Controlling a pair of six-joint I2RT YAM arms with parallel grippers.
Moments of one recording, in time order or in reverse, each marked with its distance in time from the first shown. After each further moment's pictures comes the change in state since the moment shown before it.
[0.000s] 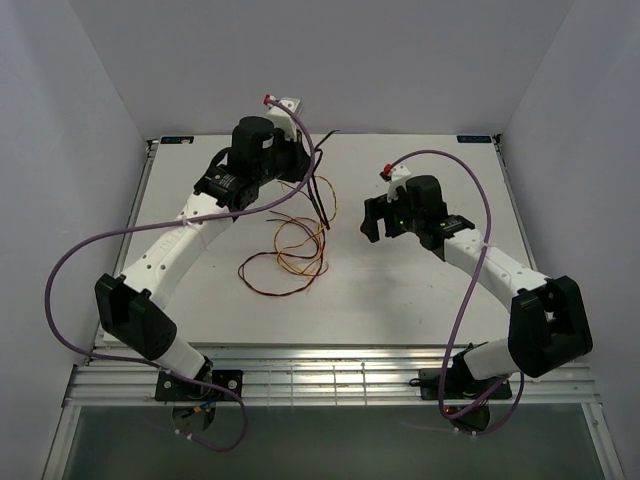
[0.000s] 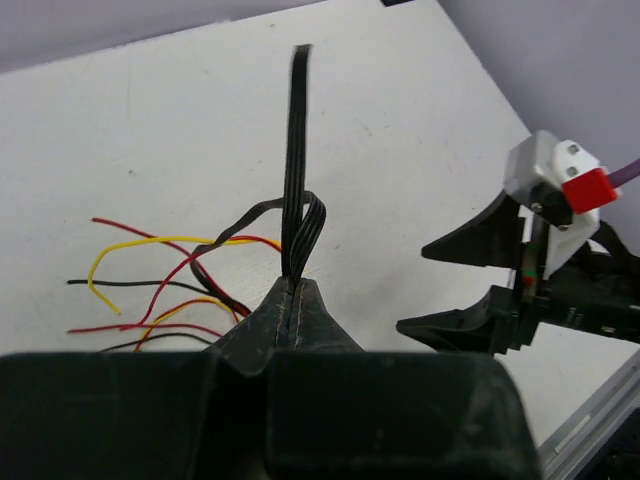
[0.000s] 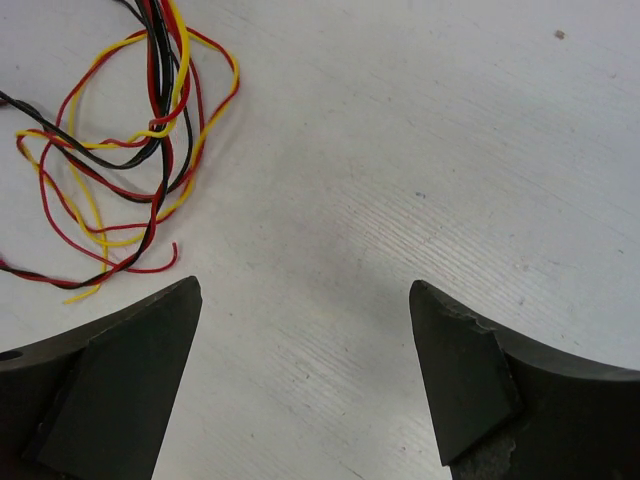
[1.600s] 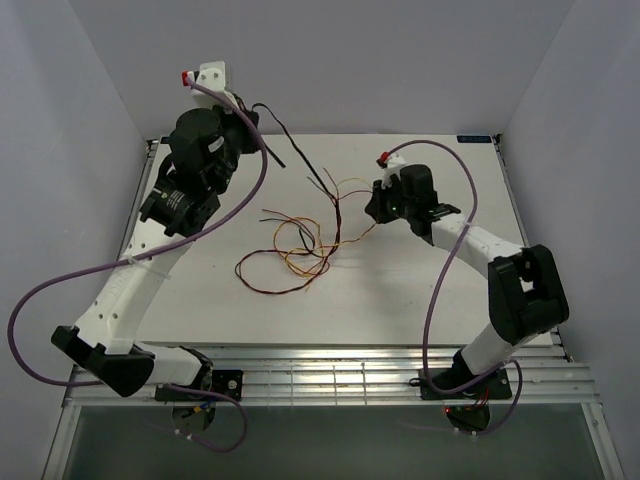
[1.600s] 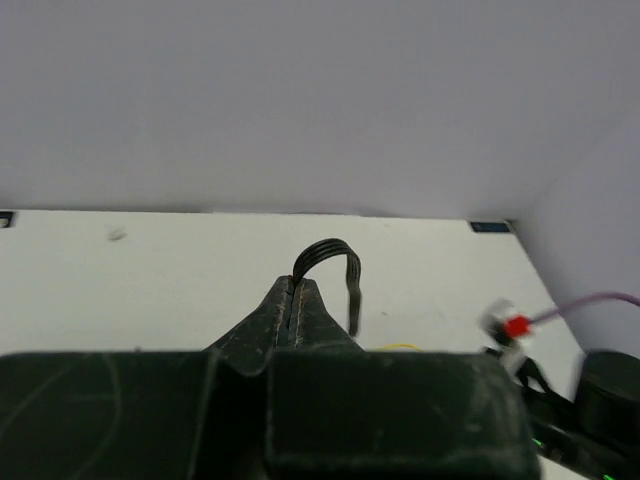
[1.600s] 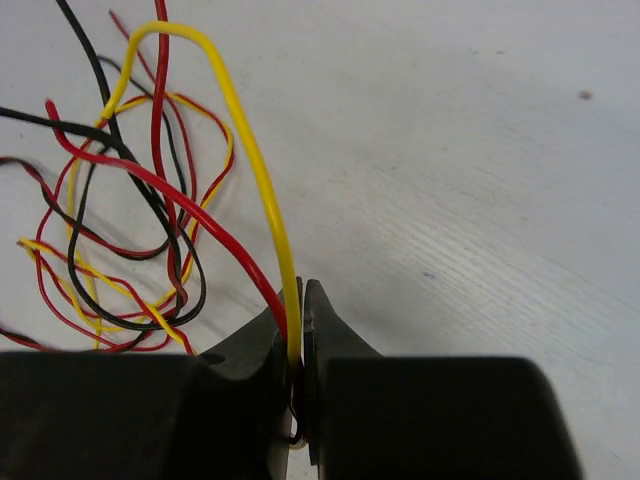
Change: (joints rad) left arm -0.008 -0.240 0.072 0.048 -0.347 -0.021; right arm -0.008 0.245 0.097 0.176 -0.063 0.051
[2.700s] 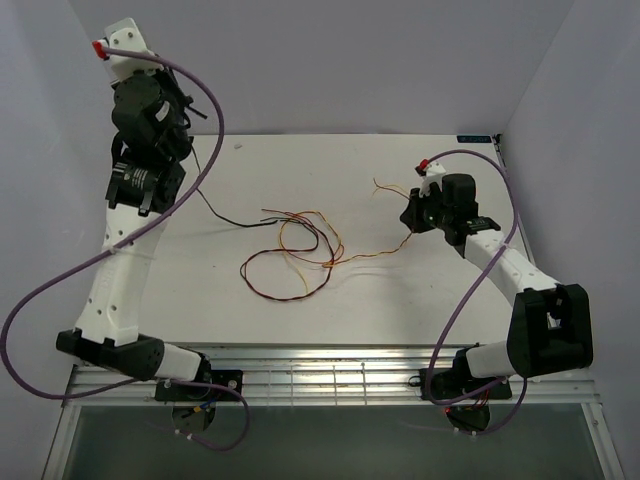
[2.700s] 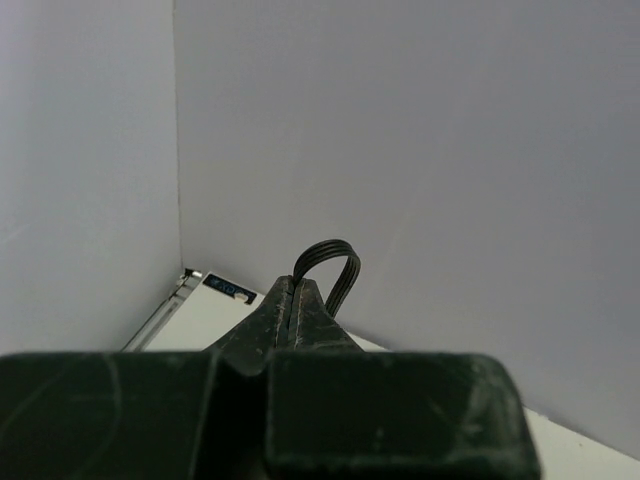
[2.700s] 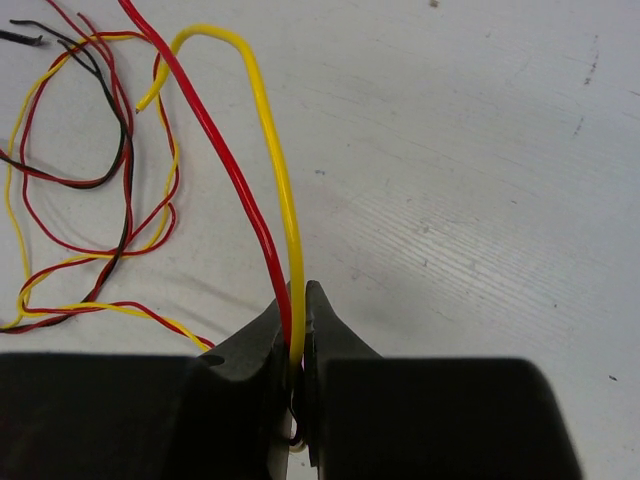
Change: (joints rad) left arm 0.244 0.042 0.198 0.029 -0.402 0.151; right arm -0.224 -0.270 -0.151 -0.145 -0.055 -0.073
